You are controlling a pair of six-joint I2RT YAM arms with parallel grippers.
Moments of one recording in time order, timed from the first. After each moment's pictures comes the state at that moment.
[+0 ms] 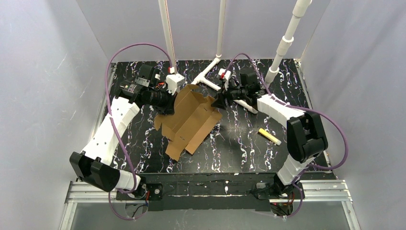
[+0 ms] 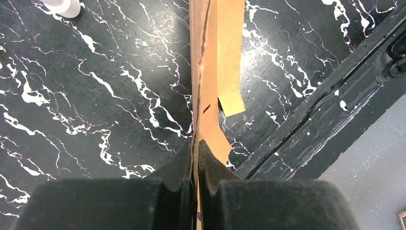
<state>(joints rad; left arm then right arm) -0.38 1.38 1.51 -1.14 0.36 0.27 0.43 1.70 1.19 -0.05 -0.84 -0.29</state>
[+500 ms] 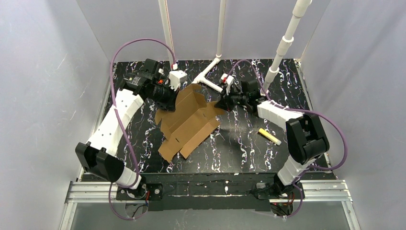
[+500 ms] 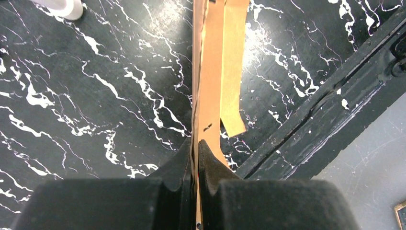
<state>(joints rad) -0.38 1.46 1.61 -1.19 0.35 0.28 0.44 1.69 1.08 0.08 -0.73 -0.20</state>
